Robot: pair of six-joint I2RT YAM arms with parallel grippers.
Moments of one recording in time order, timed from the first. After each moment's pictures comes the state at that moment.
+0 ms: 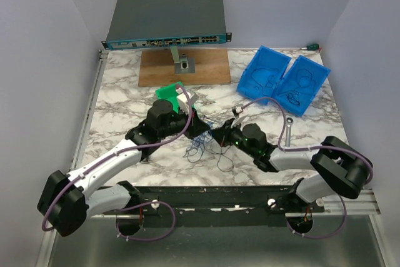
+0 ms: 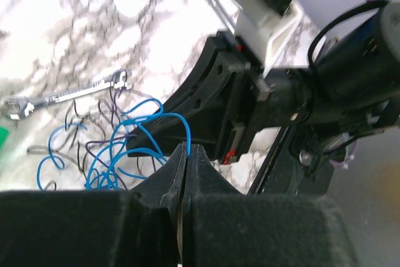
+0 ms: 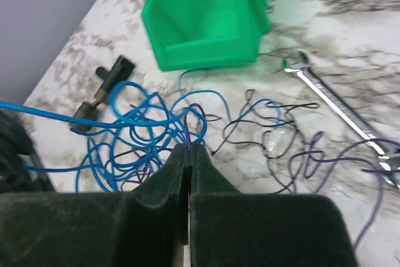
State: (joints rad) left arm -0.68 1.09 0.65 0.13 0.44 -0.40; right arm 0.86 1.46 0.41 0.86 0.01 0.51
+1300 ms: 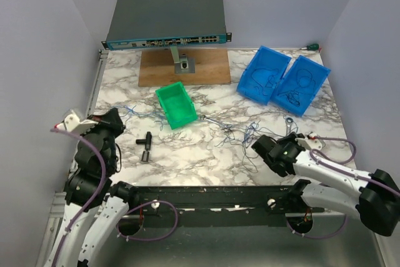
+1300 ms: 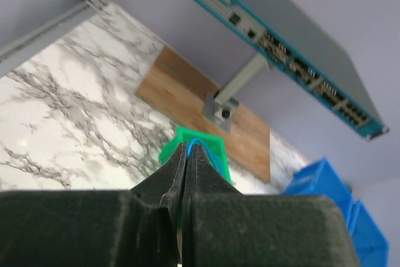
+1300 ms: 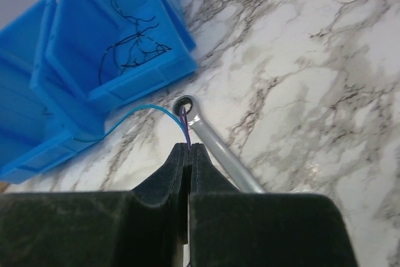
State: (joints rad) left arm -0.35 0.40 0.76 -0.41 -0.55 -0.67; right arm 0.78 1.00 0.44 -0.72 1.39 1.75
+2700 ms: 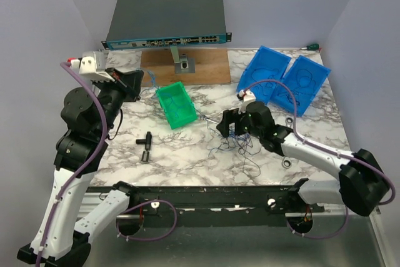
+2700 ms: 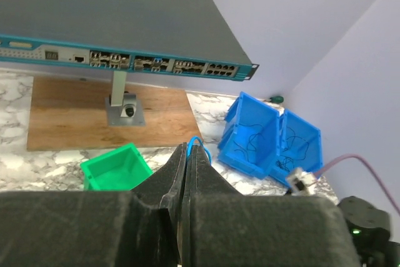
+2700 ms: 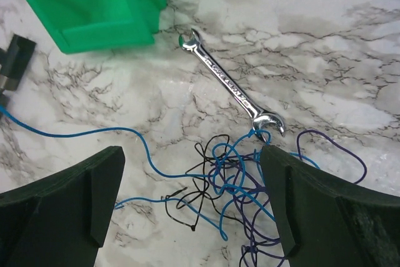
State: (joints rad) left arm -0.35 0.77 1.24 -0.41 -0.06 -0.44; right arm 0.68 1.24 0.66 0.08 0.02 0.35
